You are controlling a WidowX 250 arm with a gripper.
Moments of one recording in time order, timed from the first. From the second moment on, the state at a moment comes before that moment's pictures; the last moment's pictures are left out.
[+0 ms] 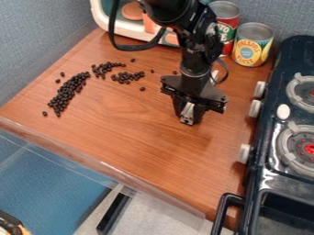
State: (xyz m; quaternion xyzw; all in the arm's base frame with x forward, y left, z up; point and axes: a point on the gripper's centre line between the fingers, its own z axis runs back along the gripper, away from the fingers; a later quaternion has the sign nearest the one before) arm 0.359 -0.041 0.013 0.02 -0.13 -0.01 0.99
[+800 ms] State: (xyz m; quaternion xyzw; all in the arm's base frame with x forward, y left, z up) arm 0.360 0.020 0.011 0.04 -0.15 0.03 0.99
